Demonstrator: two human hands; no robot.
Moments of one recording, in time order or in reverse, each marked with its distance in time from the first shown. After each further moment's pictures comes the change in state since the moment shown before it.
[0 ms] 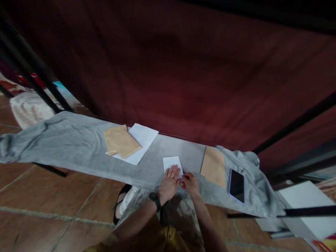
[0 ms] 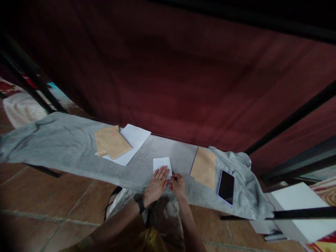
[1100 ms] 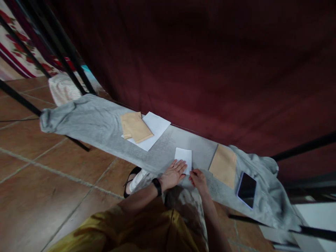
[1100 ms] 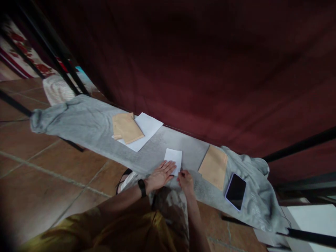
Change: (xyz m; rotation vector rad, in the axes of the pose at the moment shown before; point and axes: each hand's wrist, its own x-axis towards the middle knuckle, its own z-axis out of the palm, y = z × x) left_hand -0.012 -0.012 -0.022 -0.015 -0.146 0.119; right_hand -0.006 -0.006 -0.021 -0.086 -0.161 0.099
